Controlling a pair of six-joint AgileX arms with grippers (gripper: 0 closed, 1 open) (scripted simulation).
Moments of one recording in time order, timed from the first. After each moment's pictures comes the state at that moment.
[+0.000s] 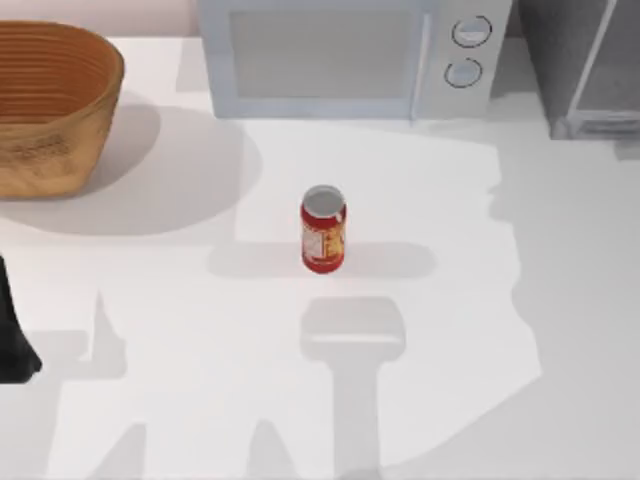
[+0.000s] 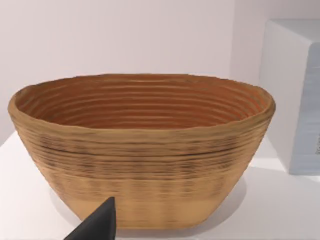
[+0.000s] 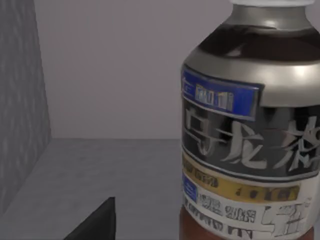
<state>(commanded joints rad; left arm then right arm) 0.00 0.00 0.00 0.00 0.00 0.00 -0.27 2.07 0.95 1.13 -0.23 0.01</state>
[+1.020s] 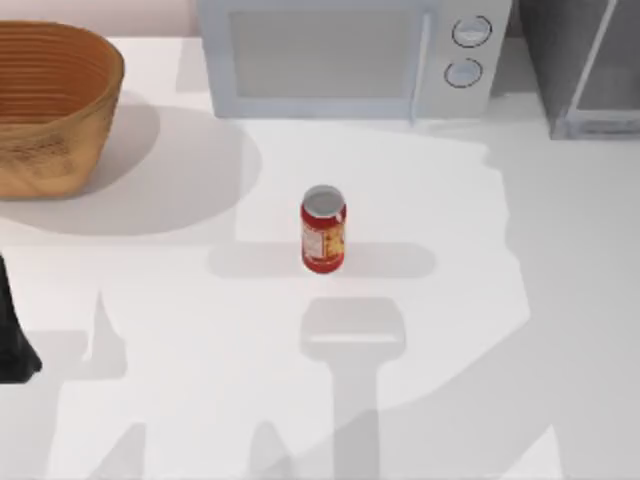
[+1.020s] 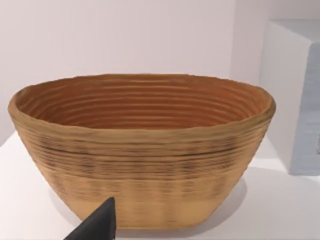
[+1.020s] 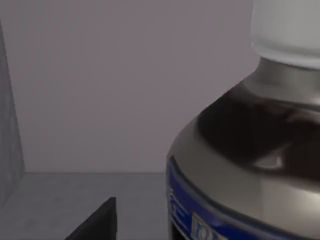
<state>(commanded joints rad) 0.00 0.00 0.00 0.00 0.00 0.00 -0.24 2.23 1.23 1.00 -0.20 0.01</state>
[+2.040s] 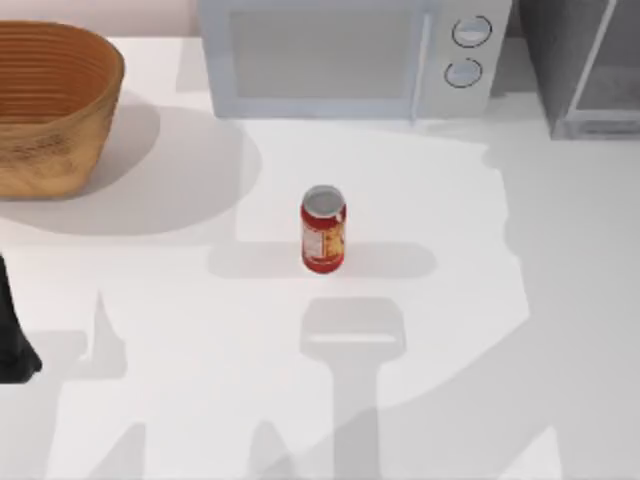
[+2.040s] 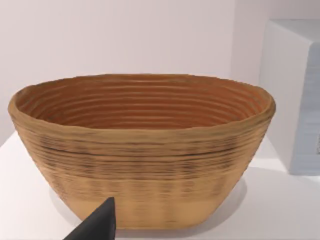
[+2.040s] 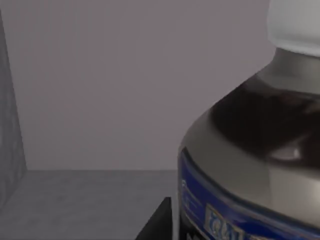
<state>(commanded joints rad) 0.00 0.00 0.00 0.00 0.00 0.00 -0.24 2.23 1.23 1.00 -0.20 0.01</state>
